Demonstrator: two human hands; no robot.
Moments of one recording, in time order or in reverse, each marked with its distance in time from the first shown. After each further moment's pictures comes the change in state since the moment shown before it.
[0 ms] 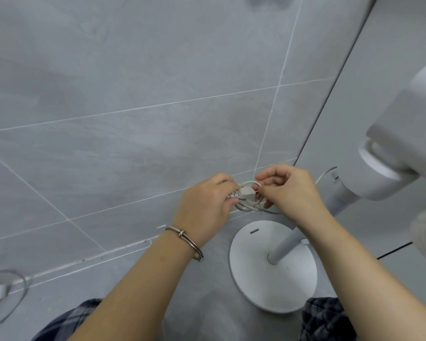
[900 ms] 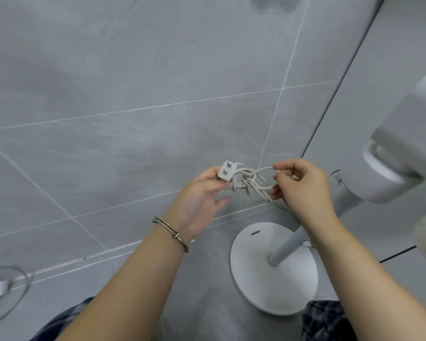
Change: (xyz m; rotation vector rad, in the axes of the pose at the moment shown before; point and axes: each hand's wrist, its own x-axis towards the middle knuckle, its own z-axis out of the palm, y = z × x) left_hand 0.009 0.005 -0.021 -1.487 -0.175 -0.727; right_hand 0.004 0.004 -0.005 0.006 0.242 -0.046
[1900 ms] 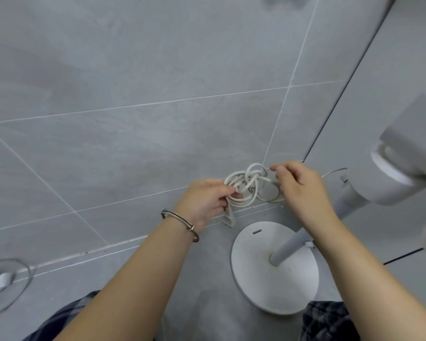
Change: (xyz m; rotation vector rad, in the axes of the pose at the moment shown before) left_hand 0.005 -0.003 -0.002 0.215 0.223 -0.211; right_hand -0.002 0.001 0.002 -0.300 -0.119 -0.210
